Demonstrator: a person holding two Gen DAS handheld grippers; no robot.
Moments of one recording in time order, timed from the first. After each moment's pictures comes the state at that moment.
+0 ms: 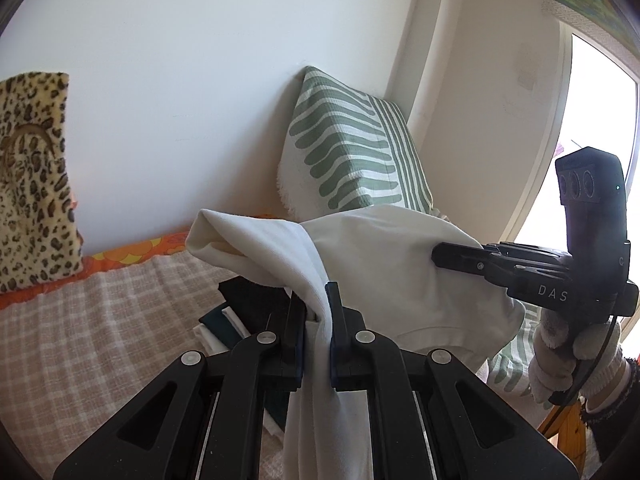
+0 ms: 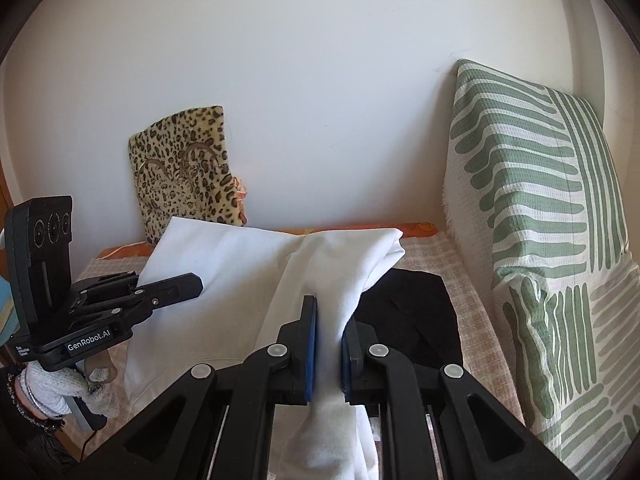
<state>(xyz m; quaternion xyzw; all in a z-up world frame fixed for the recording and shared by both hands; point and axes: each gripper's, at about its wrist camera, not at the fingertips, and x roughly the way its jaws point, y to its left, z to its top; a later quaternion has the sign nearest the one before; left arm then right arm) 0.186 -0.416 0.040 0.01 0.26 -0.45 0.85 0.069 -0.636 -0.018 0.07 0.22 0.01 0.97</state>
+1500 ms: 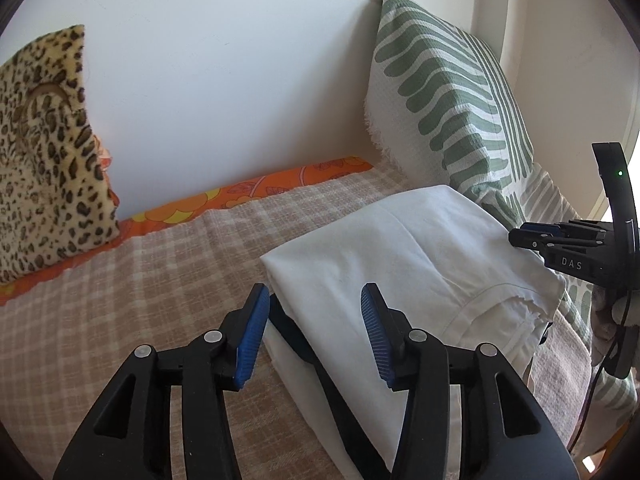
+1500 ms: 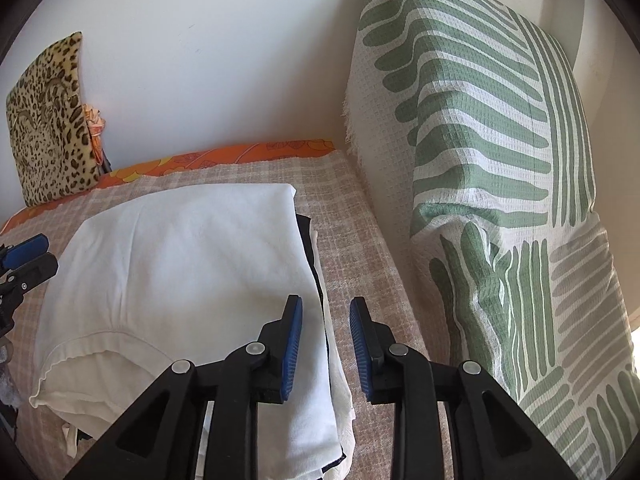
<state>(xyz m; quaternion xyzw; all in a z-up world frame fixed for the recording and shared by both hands) 0.253 -0.463 -0.034 0.09 0.34 -0.30 0.89 0.188 -0.751 -0.116 0.05 0.35 -0.13 0.93</state>
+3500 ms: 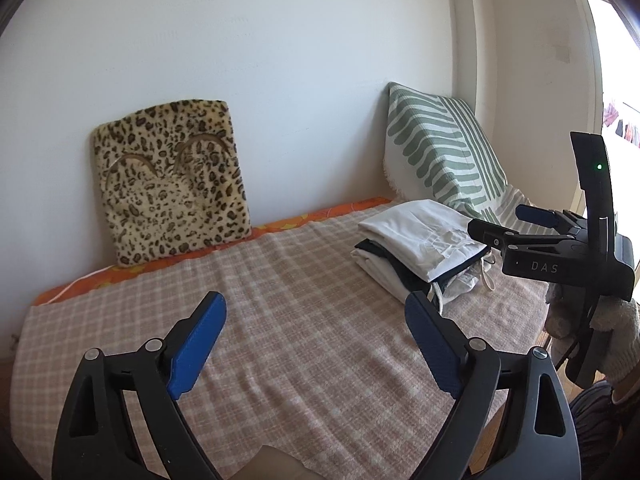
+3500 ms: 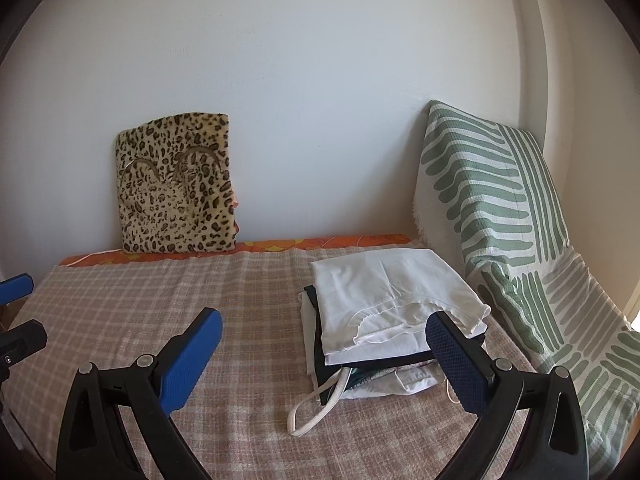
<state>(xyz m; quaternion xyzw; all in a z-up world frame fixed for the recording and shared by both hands) 0.073 -0.211 0.040 0.09 0.22 -0.28 0.93 0.022 -0.459 -0.052 0.04 0.16 -0.13 0.98</state>
